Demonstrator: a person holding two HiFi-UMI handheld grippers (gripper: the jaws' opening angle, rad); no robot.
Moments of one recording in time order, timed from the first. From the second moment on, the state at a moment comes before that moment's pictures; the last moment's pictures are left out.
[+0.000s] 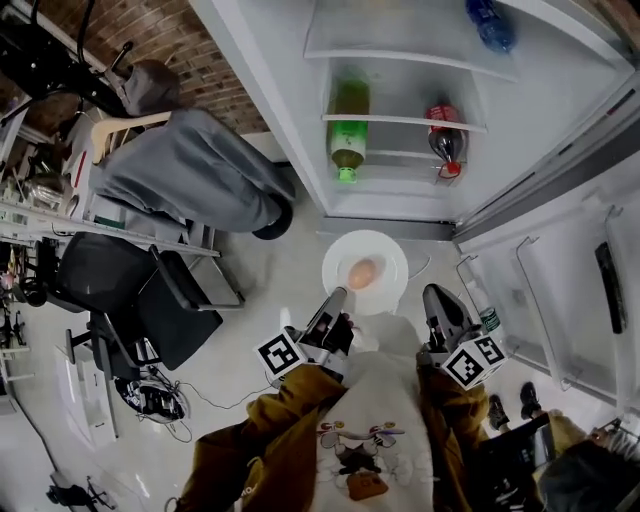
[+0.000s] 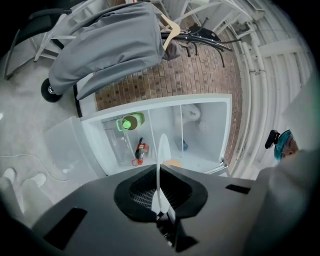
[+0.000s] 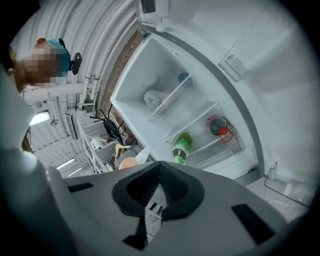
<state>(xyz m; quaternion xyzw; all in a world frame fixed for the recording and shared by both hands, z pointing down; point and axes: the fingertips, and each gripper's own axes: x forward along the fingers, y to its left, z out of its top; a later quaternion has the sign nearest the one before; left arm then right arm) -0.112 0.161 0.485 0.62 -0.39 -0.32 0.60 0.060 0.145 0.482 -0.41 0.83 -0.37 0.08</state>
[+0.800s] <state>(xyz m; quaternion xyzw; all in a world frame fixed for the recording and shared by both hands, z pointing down) -0.072 0.050 0.503 0.61 -0.42 -0.31 0.60 0.050 0.057 0.496 -0.37 0.87 -0.32 -0.04</state>
